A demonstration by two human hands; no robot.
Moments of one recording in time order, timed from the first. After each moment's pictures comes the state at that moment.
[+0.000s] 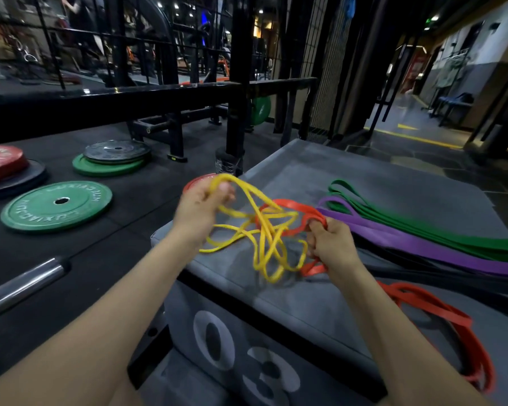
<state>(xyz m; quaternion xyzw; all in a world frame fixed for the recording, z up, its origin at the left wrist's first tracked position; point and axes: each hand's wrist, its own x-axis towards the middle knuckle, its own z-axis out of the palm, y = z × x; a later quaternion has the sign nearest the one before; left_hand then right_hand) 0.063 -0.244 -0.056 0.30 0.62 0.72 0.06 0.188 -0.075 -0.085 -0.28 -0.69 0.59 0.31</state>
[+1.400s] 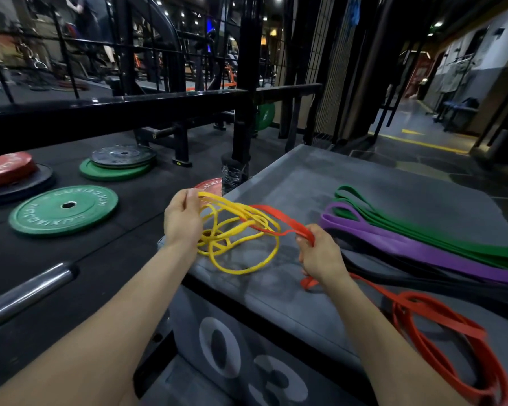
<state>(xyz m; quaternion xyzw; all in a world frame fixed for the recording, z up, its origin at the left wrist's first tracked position) 0.021 -0.245 -0.088 0.10 0.66 0.74 -0.04 0.170 -0.082 -0.104 -0.32 -0.84 0.38 0.24</state>
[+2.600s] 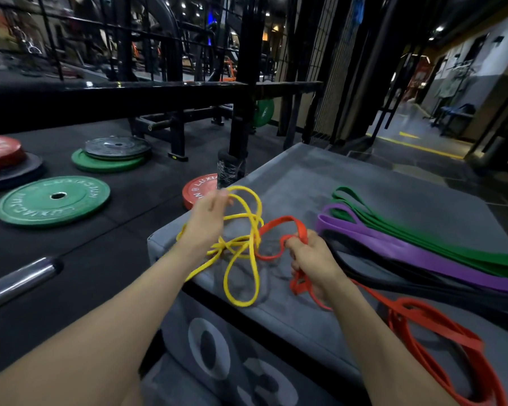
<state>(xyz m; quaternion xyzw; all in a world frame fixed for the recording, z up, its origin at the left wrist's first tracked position) 0.036 -0.215 -0.088 0.27 0.73 0.63 -0.02 0.163 -0.084 -0.107 -0.30 -0.73 0.58 0.20</state>
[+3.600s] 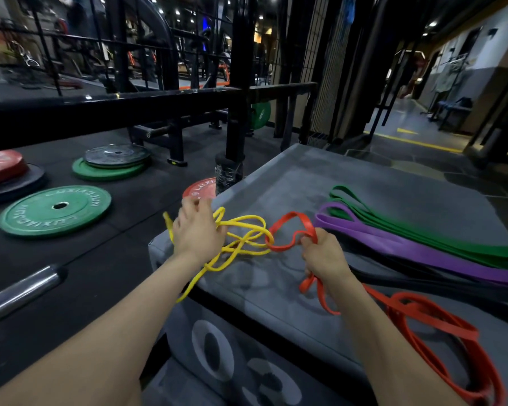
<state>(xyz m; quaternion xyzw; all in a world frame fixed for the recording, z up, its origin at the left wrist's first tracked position) 0.040 -0.228 -0.096 0.24 0.92 0.29 -0.11 0.173 -0.069 -0.102 -0.34 -0.79 0.45 0.24</state>
